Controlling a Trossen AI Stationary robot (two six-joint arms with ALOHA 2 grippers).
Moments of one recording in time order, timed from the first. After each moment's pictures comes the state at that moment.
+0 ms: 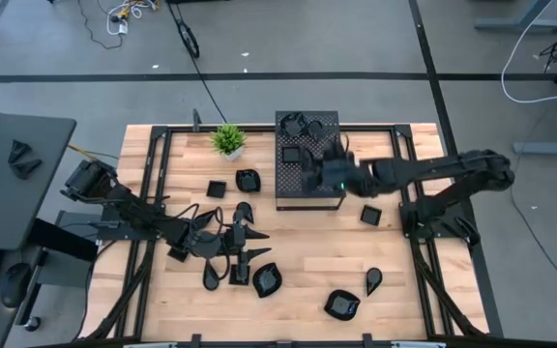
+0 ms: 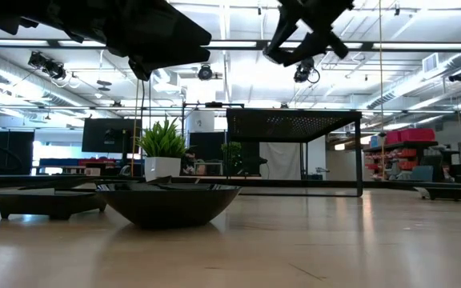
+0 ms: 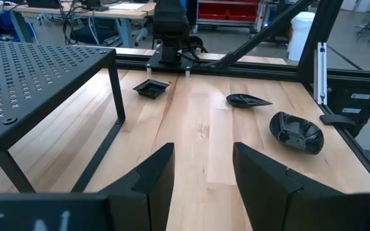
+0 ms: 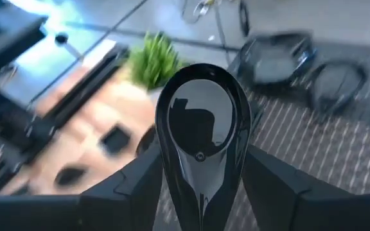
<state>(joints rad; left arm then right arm) -0.46 1.52 0.63 0.65 -0.56 -0.20 0.03 1.39 1.18 -0.48 0.64 0.83</state>
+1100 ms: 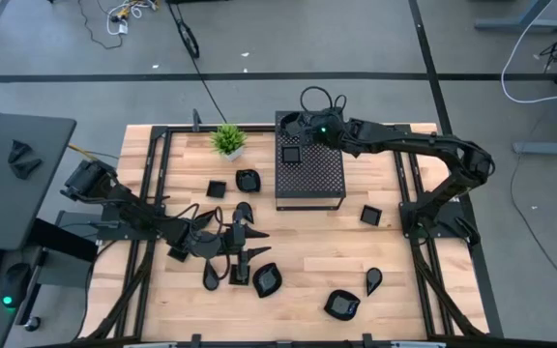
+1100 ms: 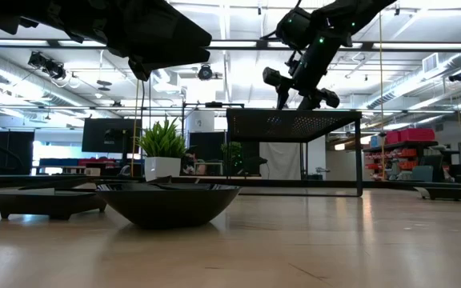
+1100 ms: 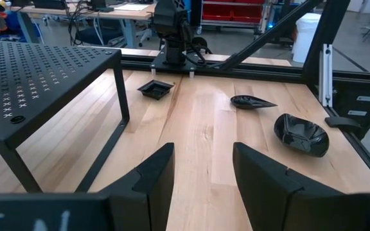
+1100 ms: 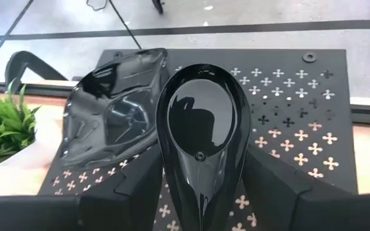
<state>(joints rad) -0.46 1.52 0.63 0.65 -0.58 -0.21 -0.44 1.57 1.18 -0.44 0.44 0.82</state>
